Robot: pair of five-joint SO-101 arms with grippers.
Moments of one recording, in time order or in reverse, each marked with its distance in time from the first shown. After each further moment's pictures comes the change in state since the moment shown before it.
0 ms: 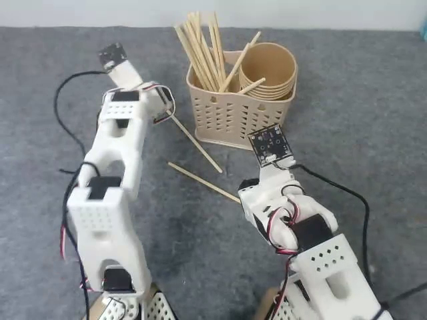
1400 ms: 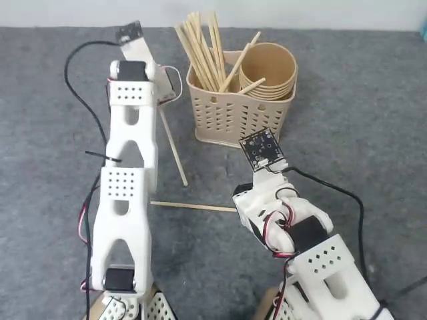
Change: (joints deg) left arm 2.8 34.5 -76.1 50.9 -5.3; right arm -3.0 0.0 0.9 0.1 0.0
